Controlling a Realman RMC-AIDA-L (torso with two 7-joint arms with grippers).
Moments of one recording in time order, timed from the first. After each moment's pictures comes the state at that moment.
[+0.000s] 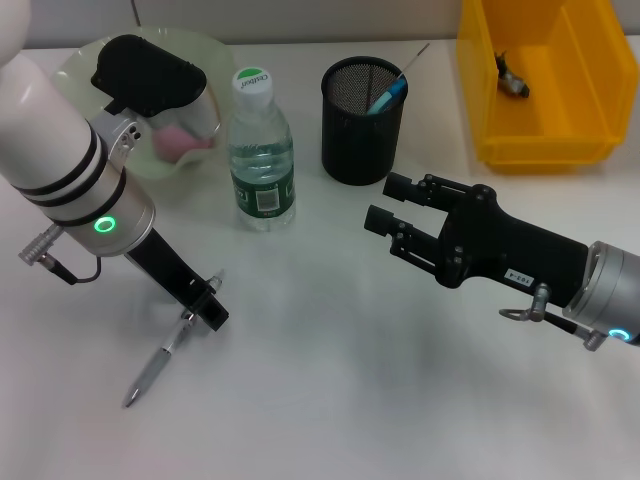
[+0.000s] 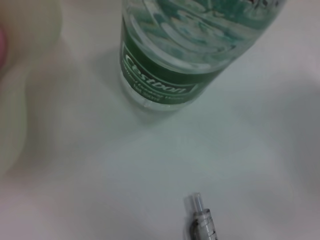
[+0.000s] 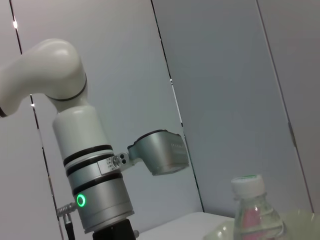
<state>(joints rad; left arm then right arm) -0.70 -2.08 1.47 1.11 2.64 1.54 -2.68 0.50 2.09 -1.09 -0.15 -1.26 -1.54 0.83</state>
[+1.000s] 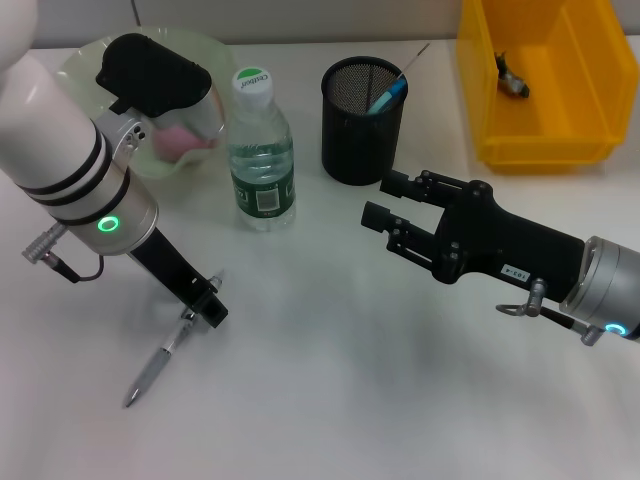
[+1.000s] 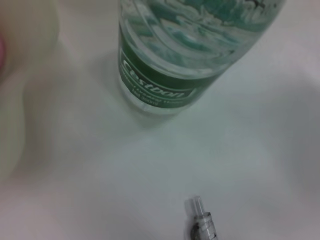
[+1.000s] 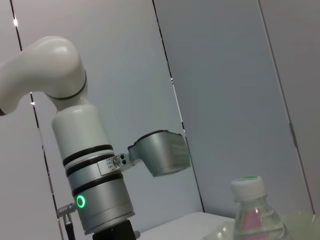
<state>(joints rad) -0.71 -2.08 1.48 1.11 2.64 1.54 -2.68 0.51 2.09 -1.09 -0.15 -1.26 -1.53 0.83</state>
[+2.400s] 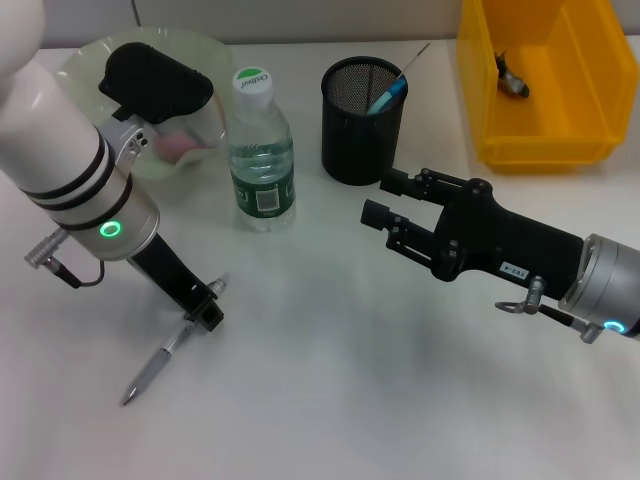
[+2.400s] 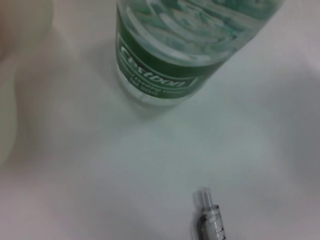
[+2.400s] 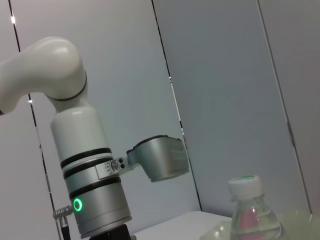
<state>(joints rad) -0.72 -2.08 1.48 1.06 2.64 1.53 -2.67 0.52 2.09 -1.09 -0.15 -1.26 -1.52 0.83</state>
